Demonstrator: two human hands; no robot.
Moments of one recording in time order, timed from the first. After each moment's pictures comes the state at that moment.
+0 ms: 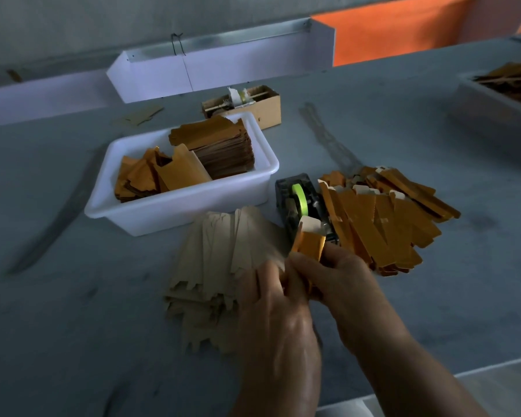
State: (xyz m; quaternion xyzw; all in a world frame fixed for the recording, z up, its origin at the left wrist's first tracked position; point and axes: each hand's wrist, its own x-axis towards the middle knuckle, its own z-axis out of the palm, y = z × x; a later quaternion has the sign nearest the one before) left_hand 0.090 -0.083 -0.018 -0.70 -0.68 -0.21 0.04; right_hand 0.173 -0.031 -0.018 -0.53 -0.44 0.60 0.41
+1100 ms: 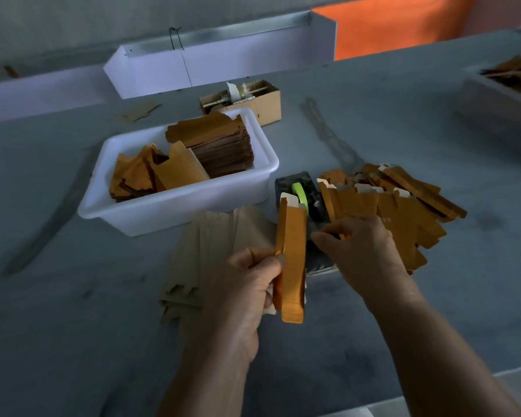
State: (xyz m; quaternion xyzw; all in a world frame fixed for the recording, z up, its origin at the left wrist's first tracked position) left_hand 0.058 -0.045 0.000 -0.31 -0.63 -0.49 -0.52; right_hand 0.194 0.013 -0.013 -0.66 -0.61 0.32 0.28
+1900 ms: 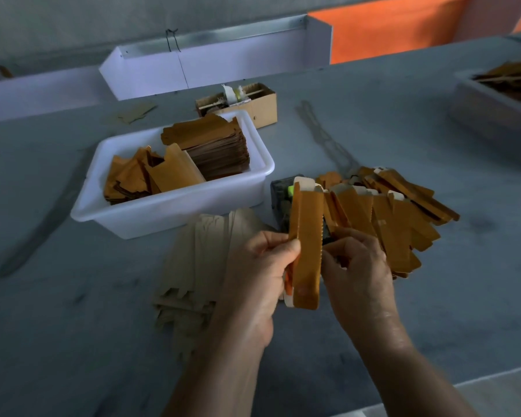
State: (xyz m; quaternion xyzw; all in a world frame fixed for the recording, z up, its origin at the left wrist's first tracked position) left_hand 0.073 -0.028 0.004 -0.35 -0.59 -0.49 -0.53; right_hand 0.184 -0.015 -0.030 -0.67 -0.56 0.28 0.40
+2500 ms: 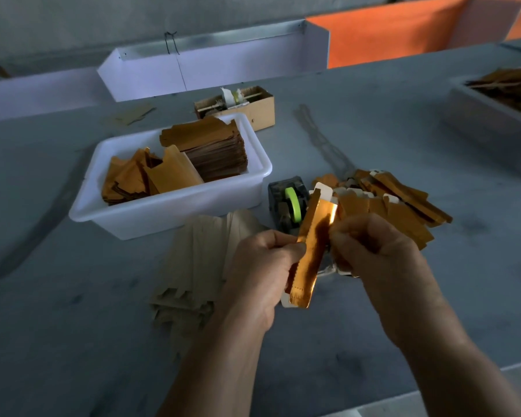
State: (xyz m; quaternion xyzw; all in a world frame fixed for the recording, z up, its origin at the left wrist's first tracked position) left_hand 0.075 -0.016 0.004 -0.40 -0.62 -0.43 -0.52; right_hand 0.212 -0.018 0.002 -0.56 -0.56 0.41 0.46
